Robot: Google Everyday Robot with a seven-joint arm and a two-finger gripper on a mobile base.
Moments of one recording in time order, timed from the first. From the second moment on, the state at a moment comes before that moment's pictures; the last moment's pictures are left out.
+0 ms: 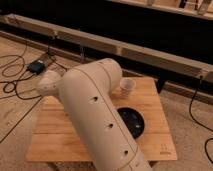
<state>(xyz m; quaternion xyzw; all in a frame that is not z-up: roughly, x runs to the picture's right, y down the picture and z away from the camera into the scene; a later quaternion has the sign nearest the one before) -0.151 0.117 0.872 -0.27 0.26 0.06 0.93</state>
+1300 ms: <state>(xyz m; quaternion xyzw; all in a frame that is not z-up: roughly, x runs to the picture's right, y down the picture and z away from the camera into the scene) -0.180 0.108 0.901 -0.25 0.22 0.05 0.94</state>
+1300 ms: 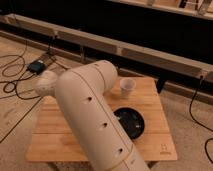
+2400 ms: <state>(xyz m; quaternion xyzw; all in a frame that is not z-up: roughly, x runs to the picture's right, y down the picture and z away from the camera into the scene) -0.206 0.119 0.928 -0.28 0.18 0.05 0.94</state>
